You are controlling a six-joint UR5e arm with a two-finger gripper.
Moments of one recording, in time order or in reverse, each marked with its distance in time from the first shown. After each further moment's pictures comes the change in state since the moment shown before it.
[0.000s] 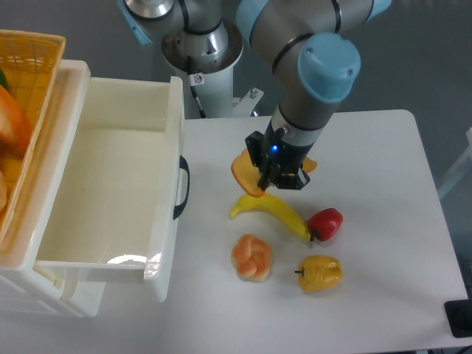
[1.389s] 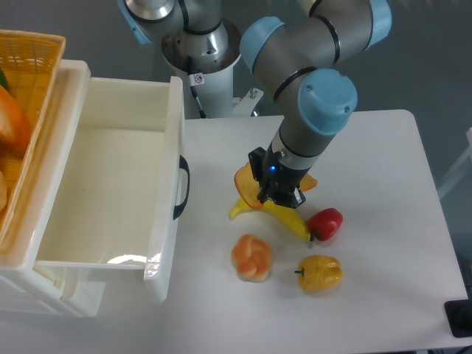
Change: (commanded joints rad) arm -0.015 -0.115 -0.021 0.110 0.026 0.167
